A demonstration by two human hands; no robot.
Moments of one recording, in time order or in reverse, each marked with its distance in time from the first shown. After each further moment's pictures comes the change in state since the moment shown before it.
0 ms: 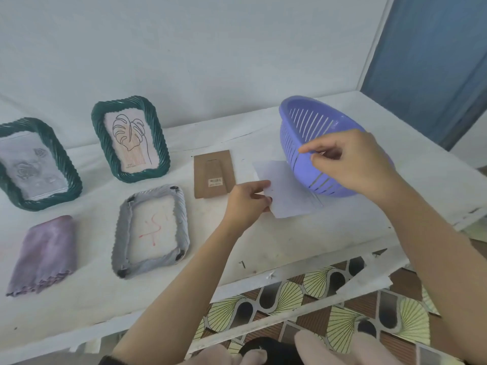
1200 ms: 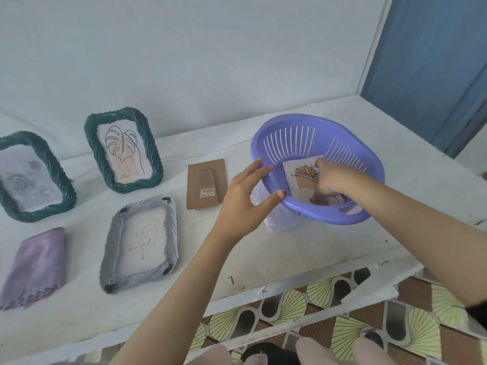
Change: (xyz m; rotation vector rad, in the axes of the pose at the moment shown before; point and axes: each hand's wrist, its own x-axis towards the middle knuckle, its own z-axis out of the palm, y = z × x) left_hand -0.001 0.020 0.007 0.409 0.056 0.494; right_hand 0.060 0.063 0.026 -0.637 -0.539 0.498
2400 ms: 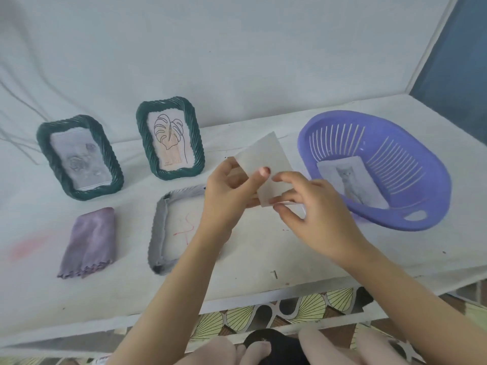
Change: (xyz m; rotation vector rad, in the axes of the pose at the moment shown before) left_hand -0.033 0.009 -0.089 -0.594 0.239 -0.359; right_hand -0.084 -0.089 0.066 0.488 0.653 -0.826
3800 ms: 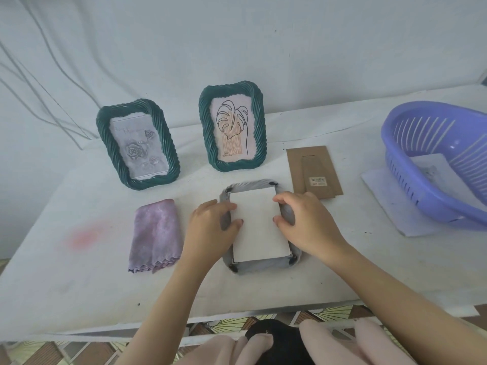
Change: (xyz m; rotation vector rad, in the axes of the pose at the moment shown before) left_hand 0.005 -0.069 -0.183 0.992 0.099 0.073; right_hand 0.041 -0.057 0.142 -0.045 -0.225 0.236
